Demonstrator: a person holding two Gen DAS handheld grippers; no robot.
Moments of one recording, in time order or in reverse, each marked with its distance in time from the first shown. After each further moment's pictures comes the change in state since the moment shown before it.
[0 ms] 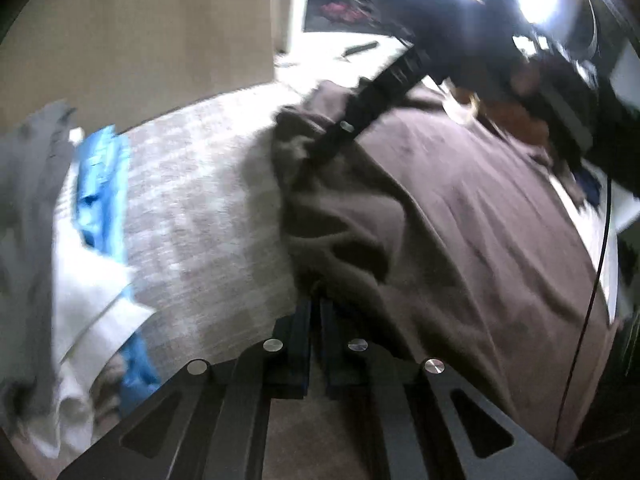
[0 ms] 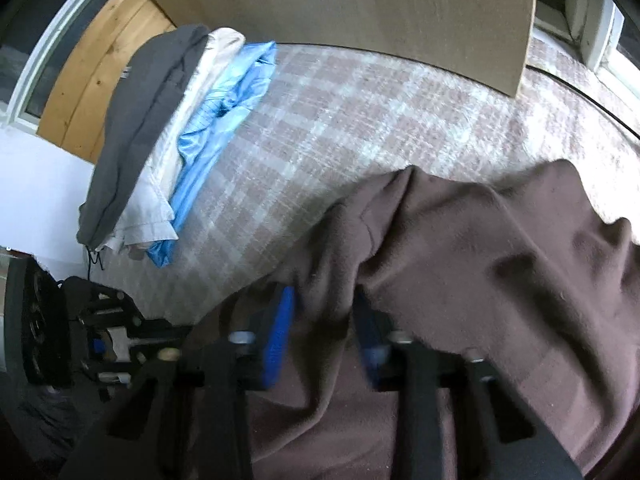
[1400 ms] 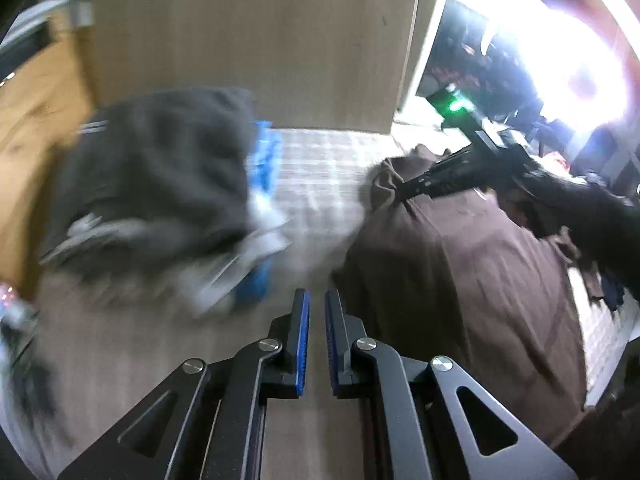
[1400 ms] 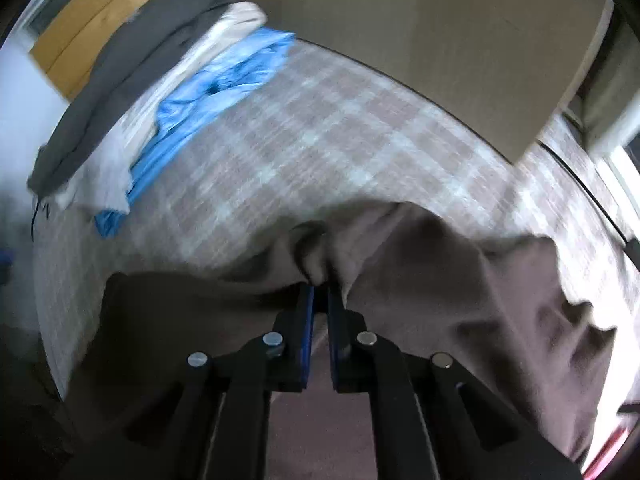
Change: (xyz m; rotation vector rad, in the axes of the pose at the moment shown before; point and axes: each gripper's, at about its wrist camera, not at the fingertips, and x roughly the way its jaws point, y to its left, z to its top) left arm -0.147 0.031 -0.040 -0.267 -0.114 0.236; right arm 0.000 0.011 0.007 -0.219 -0.012 -0.234
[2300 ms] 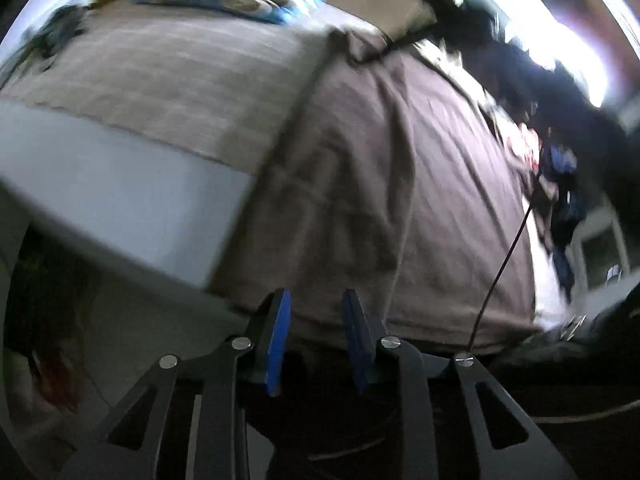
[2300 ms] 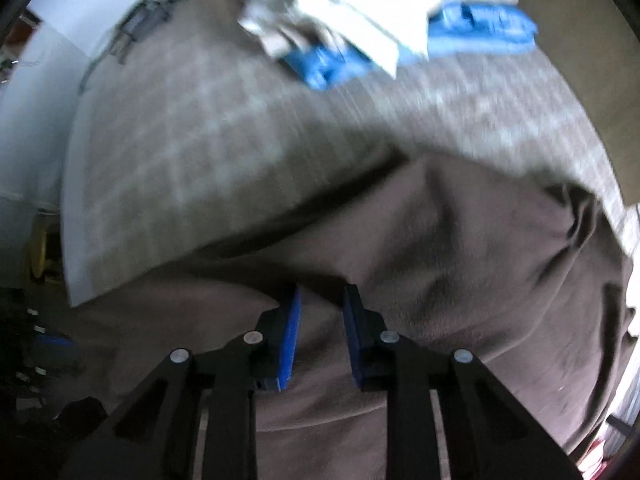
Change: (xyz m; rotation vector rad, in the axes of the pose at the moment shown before) left arm -0.060 -0.029 -0.249 -0.375 0.116 -0.075; right arm 0.008 0.175 -0.073 -0.363 0.214 0.052
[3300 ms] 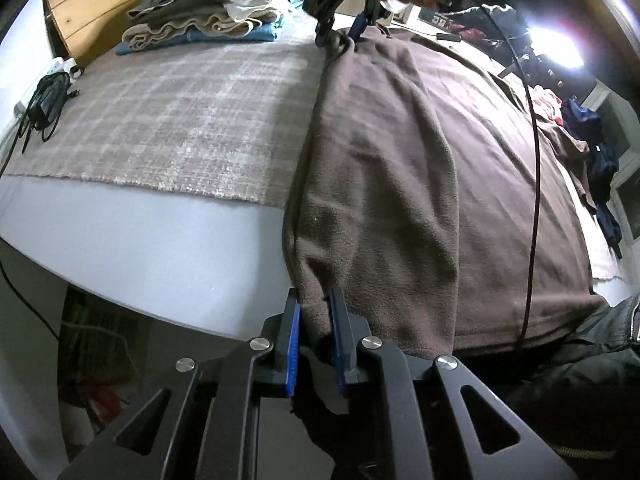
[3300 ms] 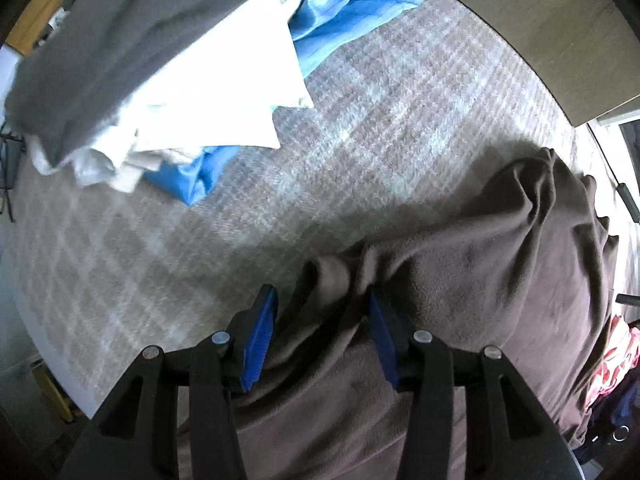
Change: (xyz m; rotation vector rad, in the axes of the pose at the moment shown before) left arm 0.021 -0.009 0.016 0.217 -0.004 0.111; right arm 0.012 -0.029 0.065 0.475 0.134 -0.208
